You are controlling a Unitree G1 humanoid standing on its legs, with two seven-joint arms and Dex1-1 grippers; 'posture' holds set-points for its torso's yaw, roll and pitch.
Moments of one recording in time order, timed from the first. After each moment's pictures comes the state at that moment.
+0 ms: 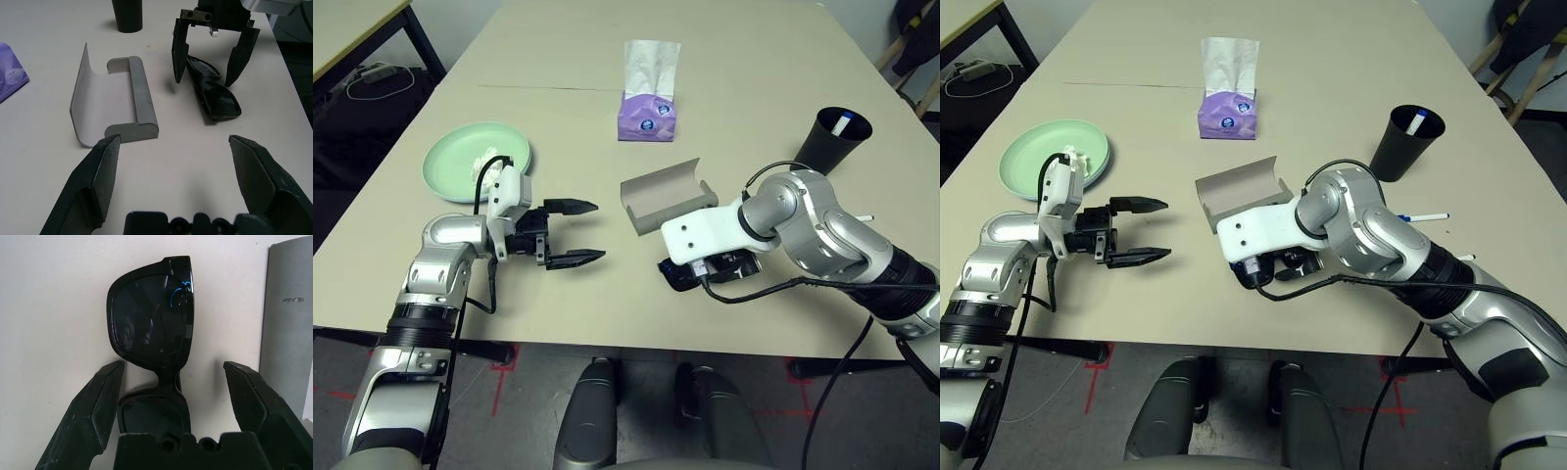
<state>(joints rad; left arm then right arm) -0.50 0.64 0.00 0.25 -0.37 0.07 -1.38 -0.88 -0.69 0.69 -0.22 -0.40 0.56 1.45</state>
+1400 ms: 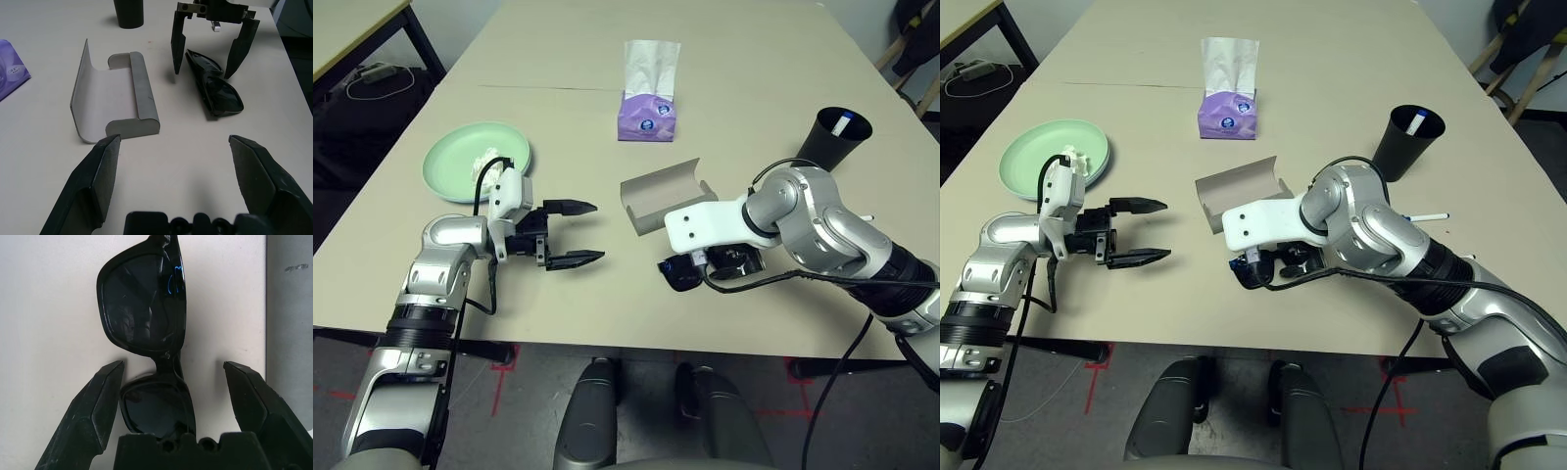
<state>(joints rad) -0.49 0.64 0.00 0.26 -0.35 0.05 -1.38 -0.89 -0.69 0.69 -0.20 -0.42 0.65 1.47</state>
